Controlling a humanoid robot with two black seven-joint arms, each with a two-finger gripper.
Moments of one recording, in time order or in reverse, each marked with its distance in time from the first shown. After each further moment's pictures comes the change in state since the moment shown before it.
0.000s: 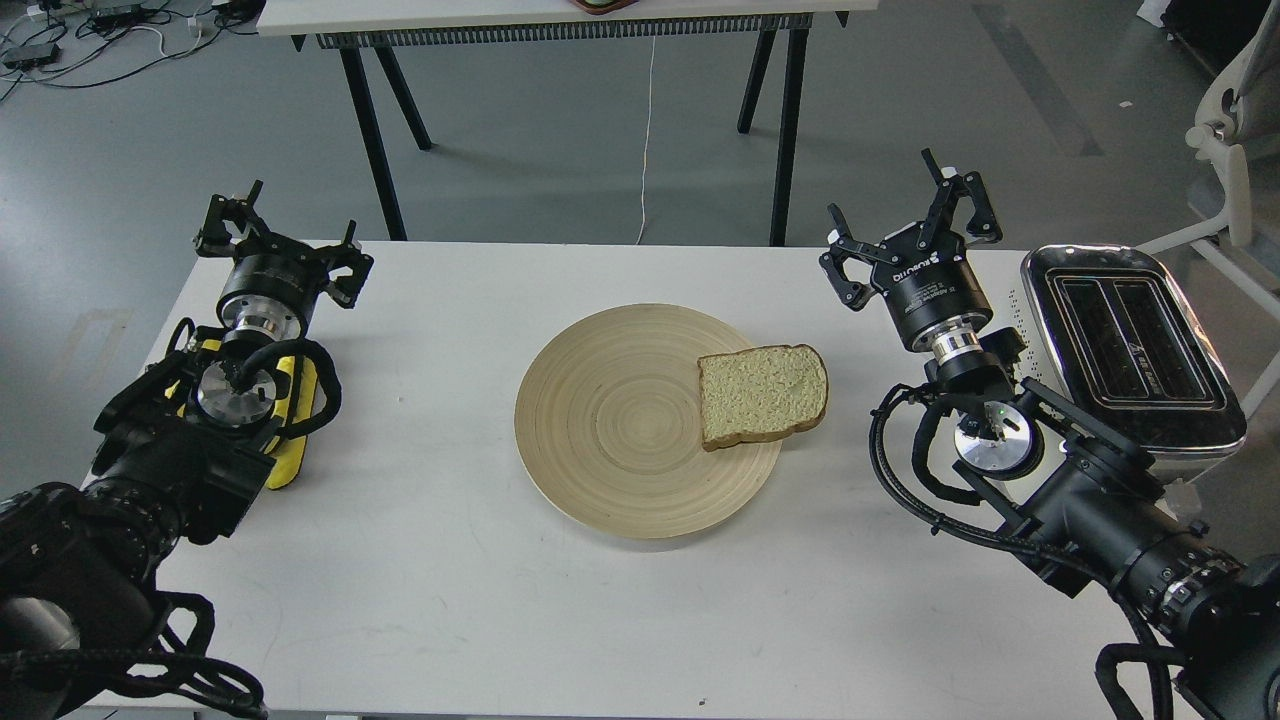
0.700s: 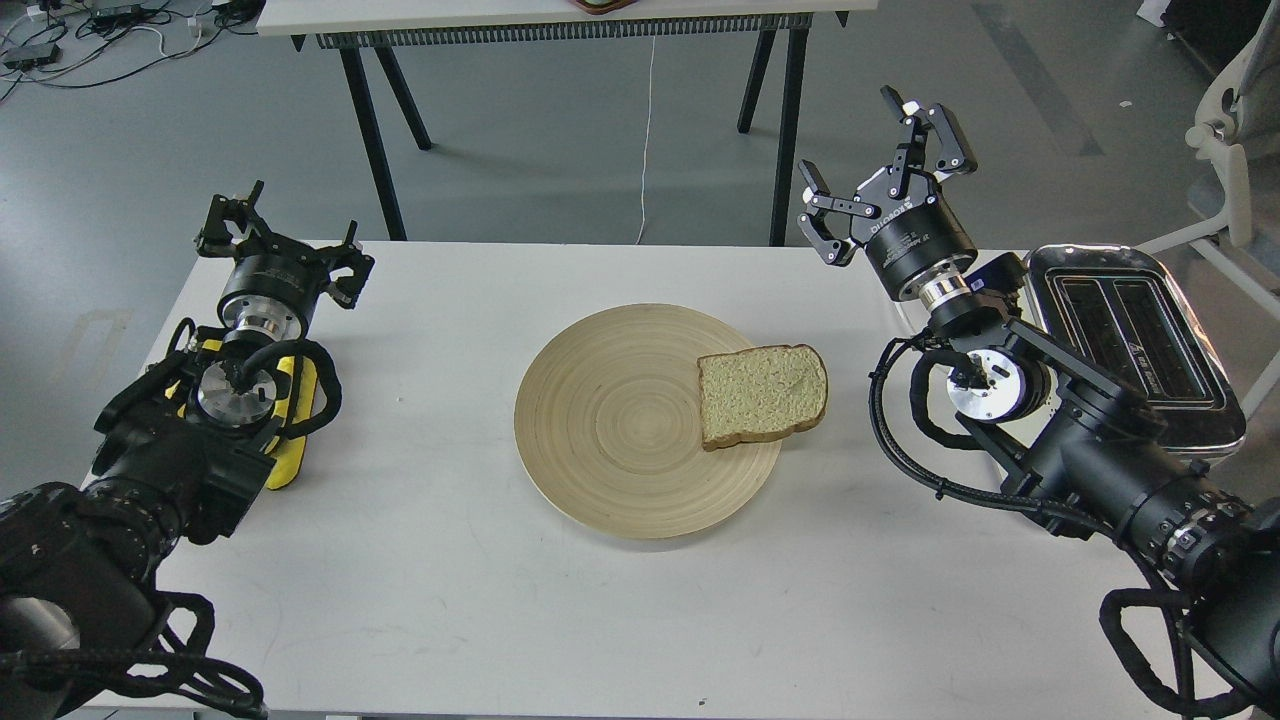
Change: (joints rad) left arm 0.000 0.000 0.000 0.000 0.000 0.000 0.003; right arm 0.157 -0.017 -0.070 -0.005 -0.245 -0.114 0.000
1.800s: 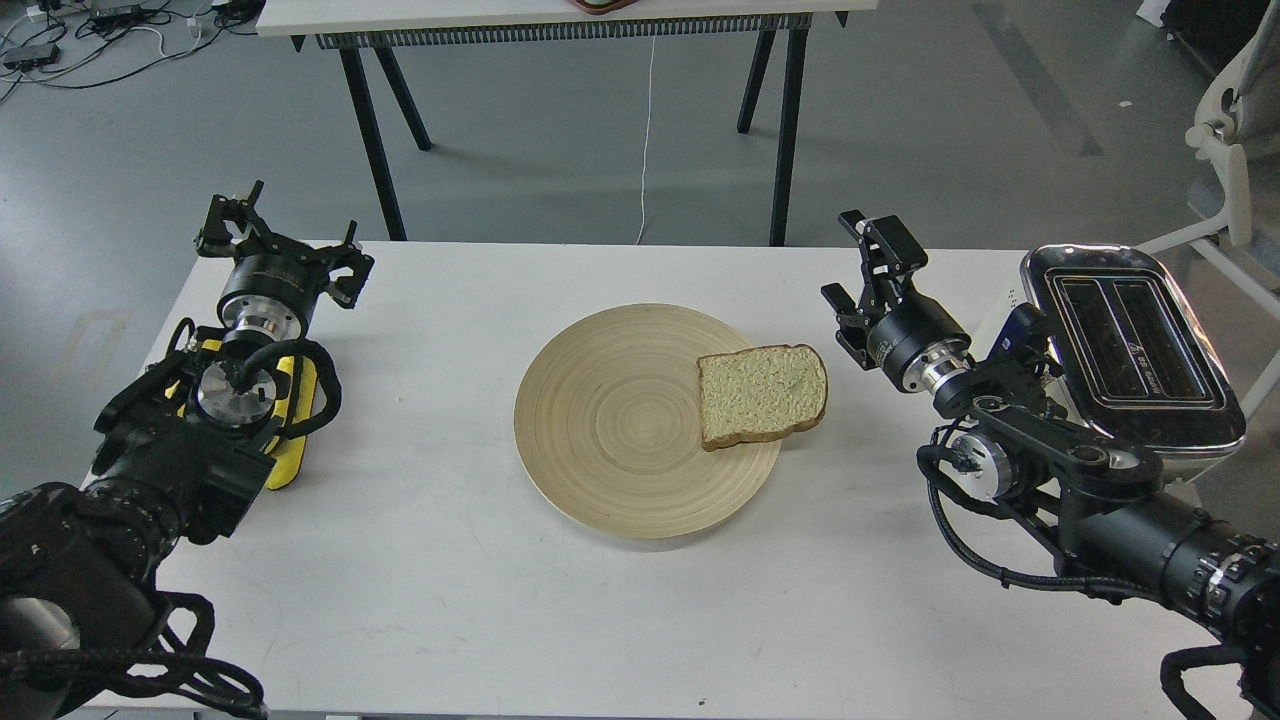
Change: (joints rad) left arm 0.000 0.000 0.000 0.000 0.000 0.000 -0.001; right arm -0.116 -0.081 -0.247 0.073 -0.249 -0.388 0.000
